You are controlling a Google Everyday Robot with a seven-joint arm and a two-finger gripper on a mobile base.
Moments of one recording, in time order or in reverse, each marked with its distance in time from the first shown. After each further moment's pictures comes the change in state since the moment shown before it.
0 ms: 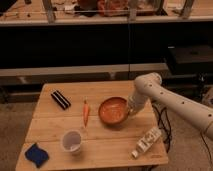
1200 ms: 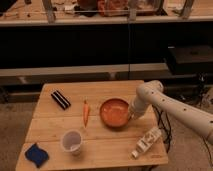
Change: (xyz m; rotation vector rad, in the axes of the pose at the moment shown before) arm -0.007 0.017 0.022 0.012 -0.011 0.039
